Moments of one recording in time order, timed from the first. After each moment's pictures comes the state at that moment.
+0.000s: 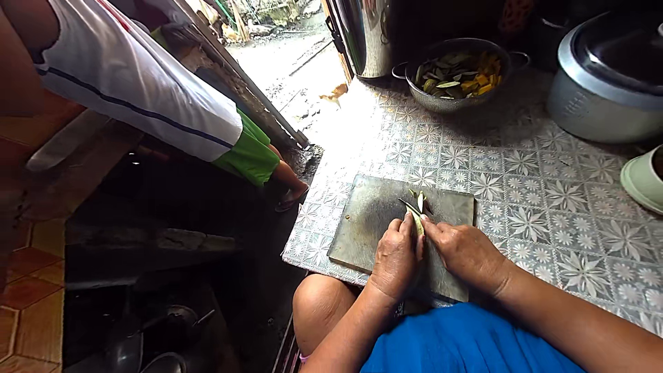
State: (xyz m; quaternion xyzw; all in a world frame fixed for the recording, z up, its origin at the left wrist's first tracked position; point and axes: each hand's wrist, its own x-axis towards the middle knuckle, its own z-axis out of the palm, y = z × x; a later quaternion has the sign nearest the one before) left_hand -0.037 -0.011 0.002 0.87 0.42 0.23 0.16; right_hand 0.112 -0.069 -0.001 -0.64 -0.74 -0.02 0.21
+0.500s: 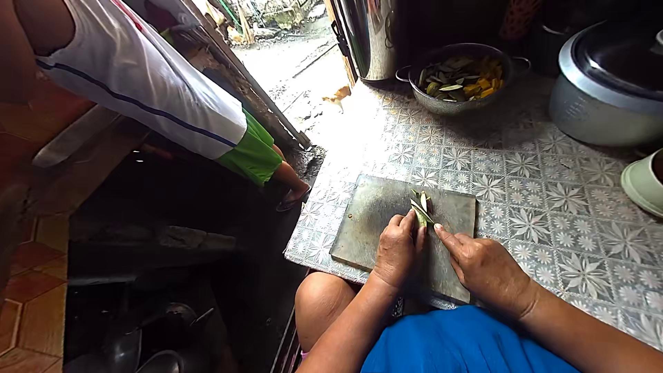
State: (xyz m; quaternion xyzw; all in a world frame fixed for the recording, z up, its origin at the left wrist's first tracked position) left_hand -0.033 0.000 -0.009 0.85 0.40 0.28 0.17; right_hand 0.118 -0.096 0.001 -0.64 -0.73 -0.05 0.25
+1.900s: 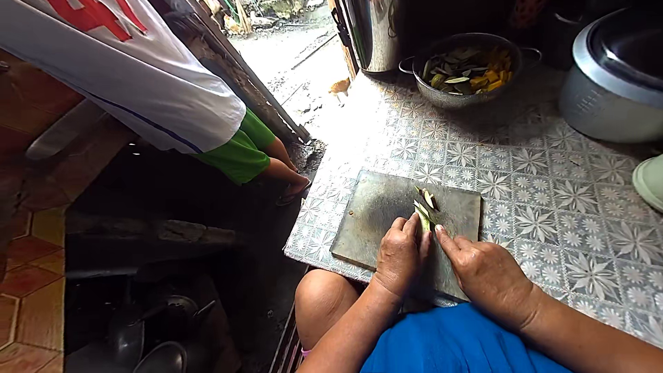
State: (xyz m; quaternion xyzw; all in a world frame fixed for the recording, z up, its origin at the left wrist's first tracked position) left_hand -0.038 -0.009 -0.013 0.85 0.41 0.29 0.14; right_hand 0.104 -0.098 0.009 -0.66 -0.72 -0.08 0.19
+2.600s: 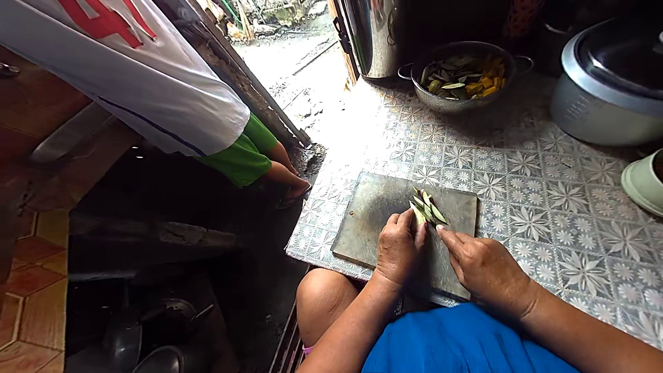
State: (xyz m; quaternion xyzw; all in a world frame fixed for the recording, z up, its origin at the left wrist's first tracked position) left_hand -0.031 -0.003 -0.014 0.82 0.44 0.32 0.16; right_hand 0.113 -0.098 0.004 -0.64 -0.72 -0.06 0.26
